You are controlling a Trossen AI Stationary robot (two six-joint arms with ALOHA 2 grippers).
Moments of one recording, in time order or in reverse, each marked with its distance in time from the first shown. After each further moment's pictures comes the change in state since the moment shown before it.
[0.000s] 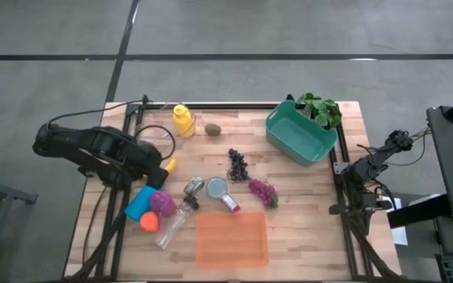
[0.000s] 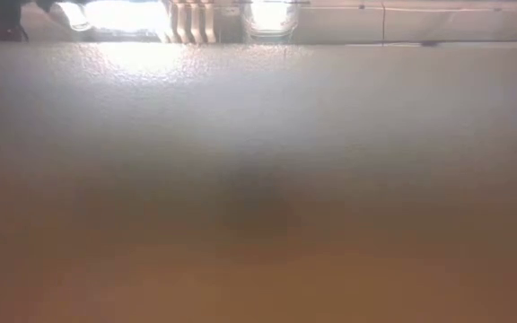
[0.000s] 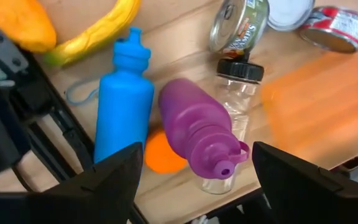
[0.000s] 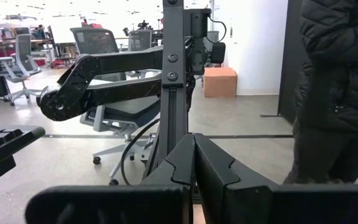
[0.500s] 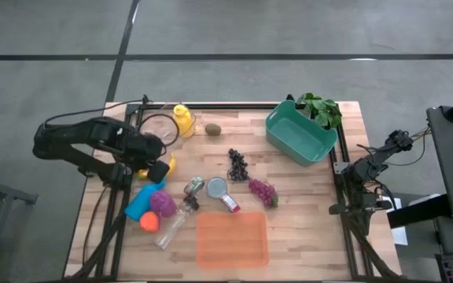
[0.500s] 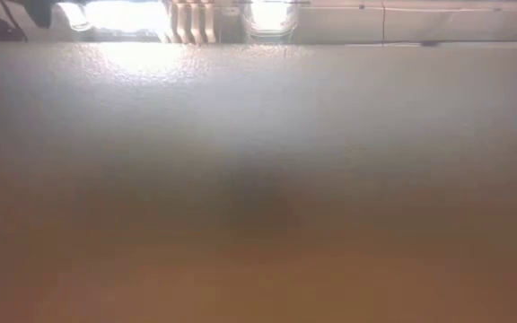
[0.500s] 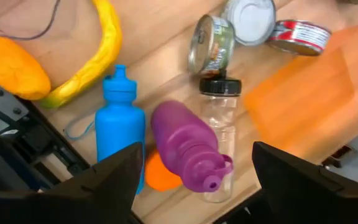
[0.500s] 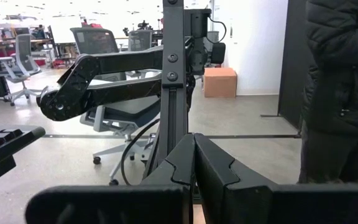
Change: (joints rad) left arm 0.097 0.009 0.074 0.000 -0.014 0.245; right arm 0.000 0.000 0.000 0.000 0.000 0.000
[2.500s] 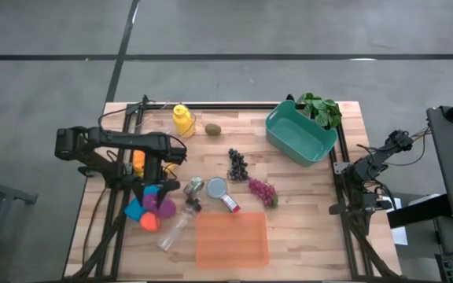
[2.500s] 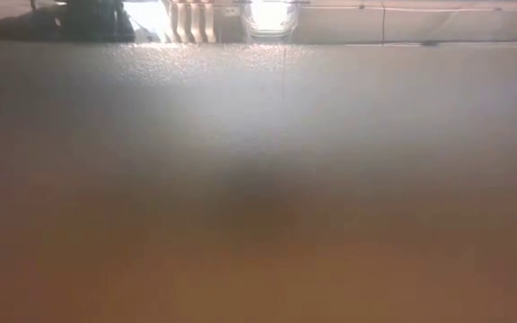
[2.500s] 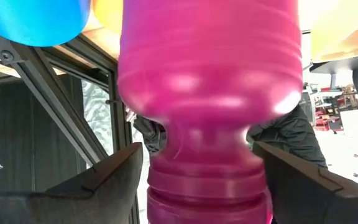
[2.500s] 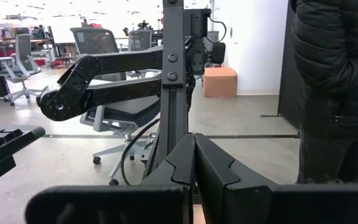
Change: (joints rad) left arm 0.325 0.274 -0.600 0.109 1.028 0.347; right arm 0.000 0.000 0.000 0.000 0.000 0.000
